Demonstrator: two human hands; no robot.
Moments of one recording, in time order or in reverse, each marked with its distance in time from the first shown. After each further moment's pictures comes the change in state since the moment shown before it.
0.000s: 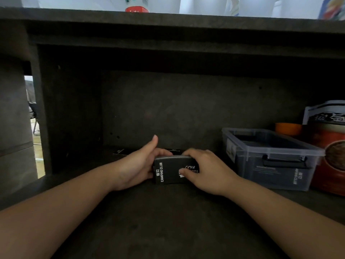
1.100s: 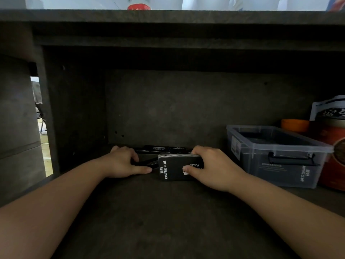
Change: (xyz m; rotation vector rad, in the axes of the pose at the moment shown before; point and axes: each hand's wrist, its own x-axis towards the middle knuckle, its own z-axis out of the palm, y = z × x) left_hand -0.004 -0.011 -0.066 1.205 0.311 -0.190; right_hand 0.000 -0.005 -0.005 0.011 -0.020 0.081
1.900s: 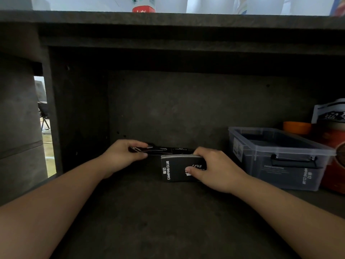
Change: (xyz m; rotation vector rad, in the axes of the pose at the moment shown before) left_hand -0.006 0.006 -0.001 -0.726 0.235 0.062; right_hand 0.000 -0.001 0.000 0.013 0.019 -0.012
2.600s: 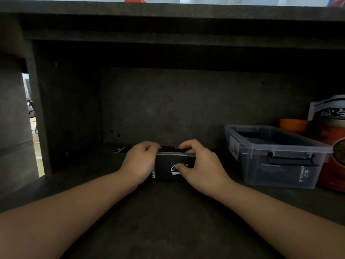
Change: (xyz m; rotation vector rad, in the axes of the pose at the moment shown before) left_hand -0.014 0.033 0.063 -0.077 0.196 0.008; right_hand 0.001 -0.017 0.020 0.225 0.184 0.090
